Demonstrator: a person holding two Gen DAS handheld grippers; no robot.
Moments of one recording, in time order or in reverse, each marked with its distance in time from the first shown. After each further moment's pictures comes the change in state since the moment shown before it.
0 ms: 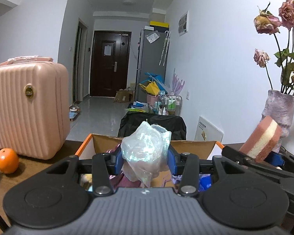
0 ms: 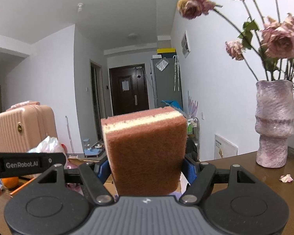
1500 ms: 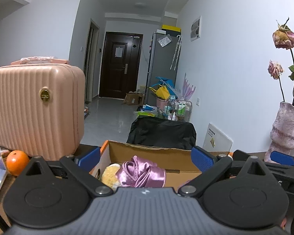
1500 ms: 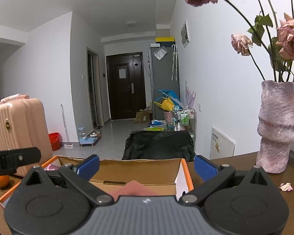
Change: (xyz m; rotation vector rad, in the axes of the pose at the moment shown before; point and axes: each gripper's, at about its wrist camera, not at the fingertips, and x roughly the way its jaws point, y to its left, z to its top) left arm -0.007 0.026 0.014 -0.053 -0.020 0.055; right arm 0.032 -0.002 0.022 -0.024 0.081 -0.026
